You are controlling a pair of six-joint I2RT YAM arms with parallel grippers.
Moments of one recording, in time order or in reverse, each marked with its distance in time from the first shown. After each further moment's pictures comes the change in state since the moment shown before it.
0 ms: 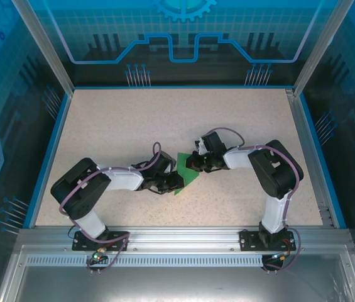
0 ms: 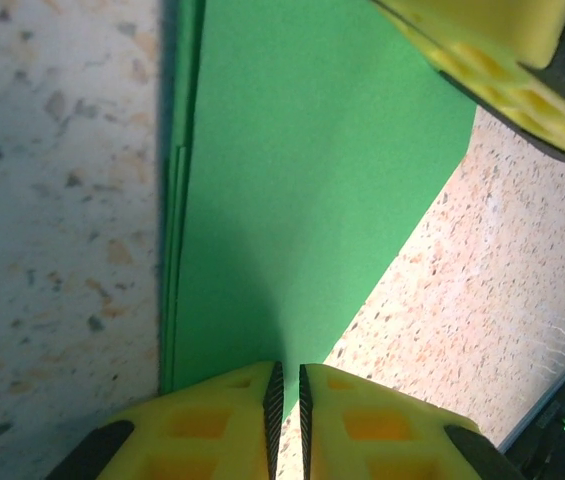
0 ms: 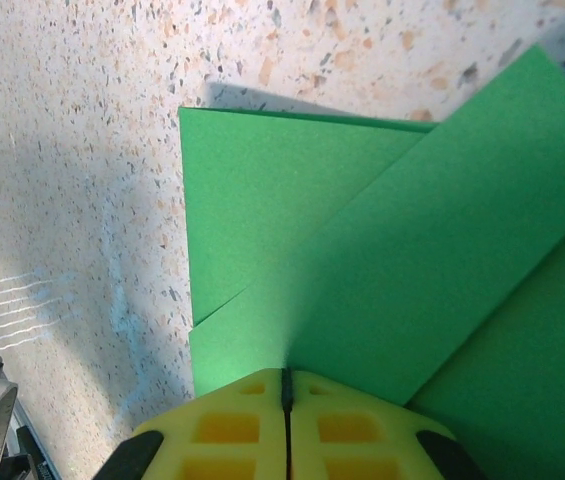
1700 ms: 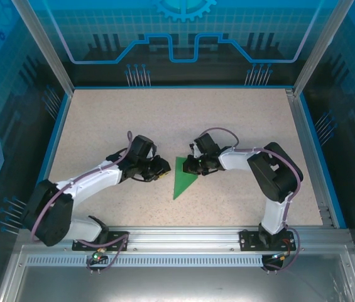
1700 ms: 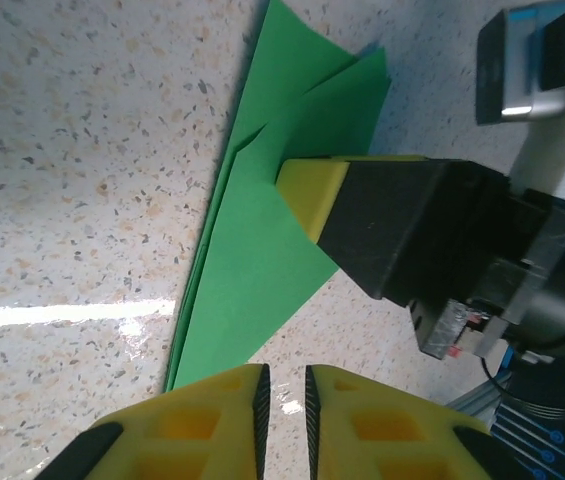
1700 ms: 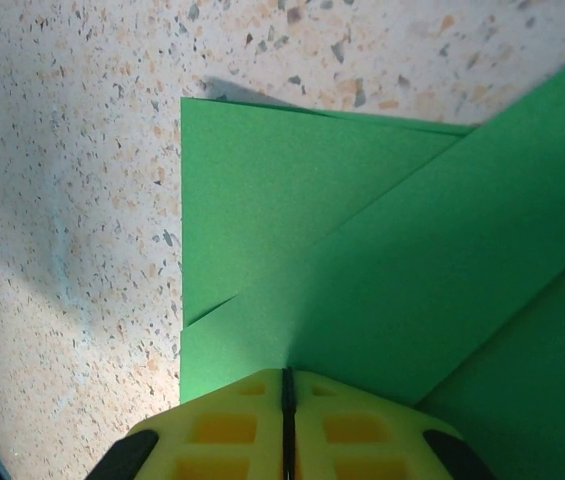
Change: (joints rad) left arm 0.170 -0.290 0.107 -0.348 0.003 -0.080; right arm 0.081 -0.029 0.046 -0.142 0.092 -0.050
